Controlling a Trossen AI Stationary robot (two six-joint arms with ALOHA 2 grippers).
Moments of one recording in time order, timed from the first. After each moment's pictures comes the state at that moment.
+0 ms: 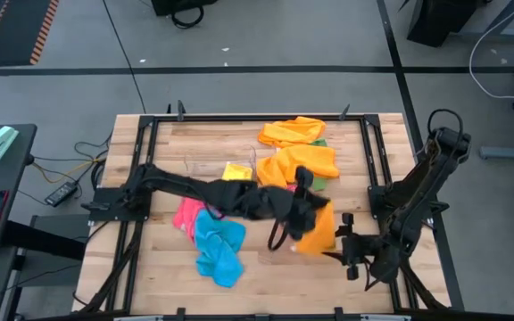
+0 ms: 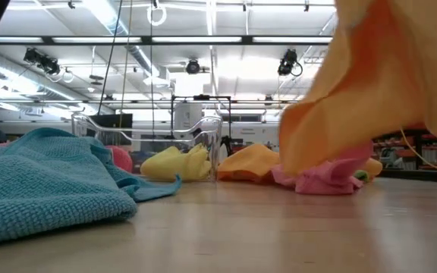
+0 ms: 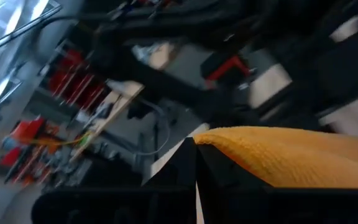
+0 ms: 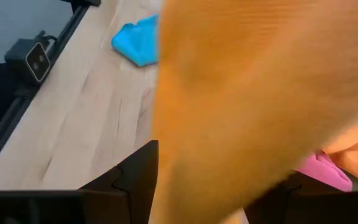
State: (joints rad) left arm -0.24 2.08 2.14 -0.28 -0.45 0.74; right arm 1.00 1.27 0.73 -0.37 0.86 0.59
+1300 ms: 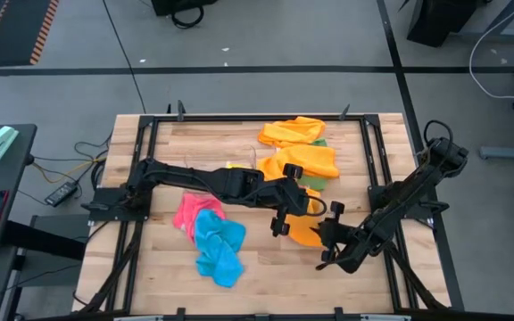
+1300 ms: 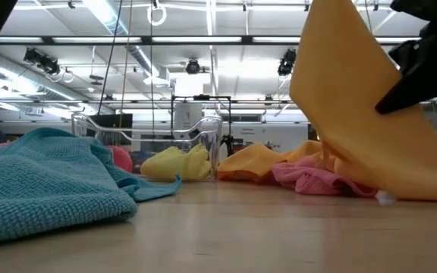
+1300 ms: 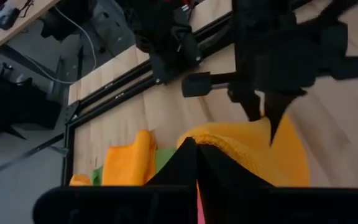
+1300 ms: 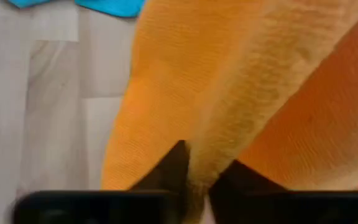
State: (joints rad) left arm -0.20 2.08 2.14 -0.69 -0.29 0.39; right arm 0.78 1.45 0.73 -0.46 0.83 0.73
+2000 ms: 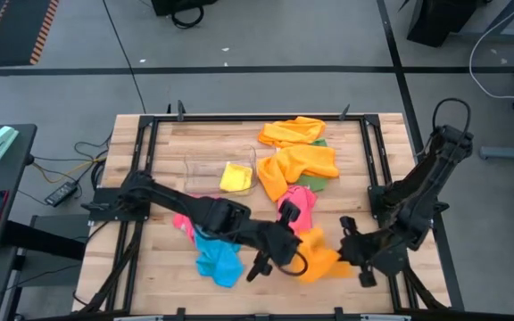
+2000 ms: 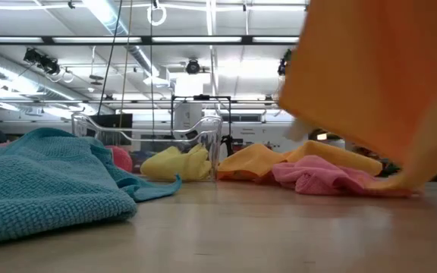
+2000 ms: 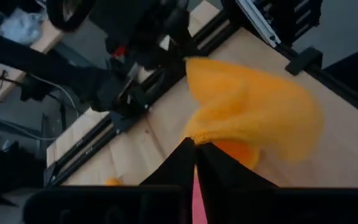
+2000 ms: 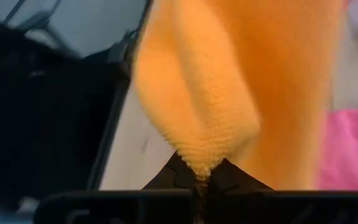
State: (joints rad) left arm -0.39 2.06 2.18 -0.72 -0.31 0.47; right arm 0.93 1.23 1.00 -0.65 0.43 0.68
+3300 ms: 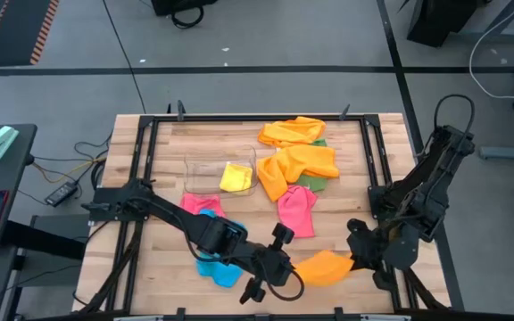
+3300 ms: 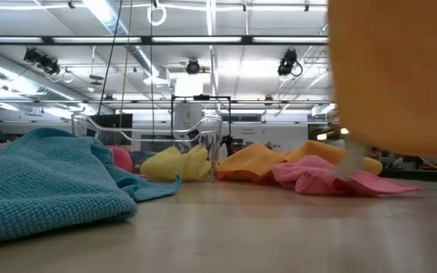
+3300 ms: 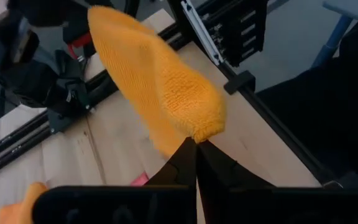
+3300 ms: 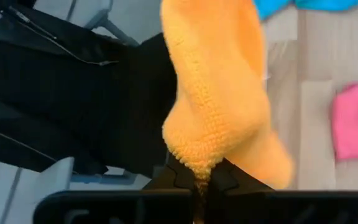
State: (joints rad) left arm -0.49 2.10 2.19 -0.73 -0.23 0.24; right arm 0.91 1.24 1.22 -0.83 0.17 0.84
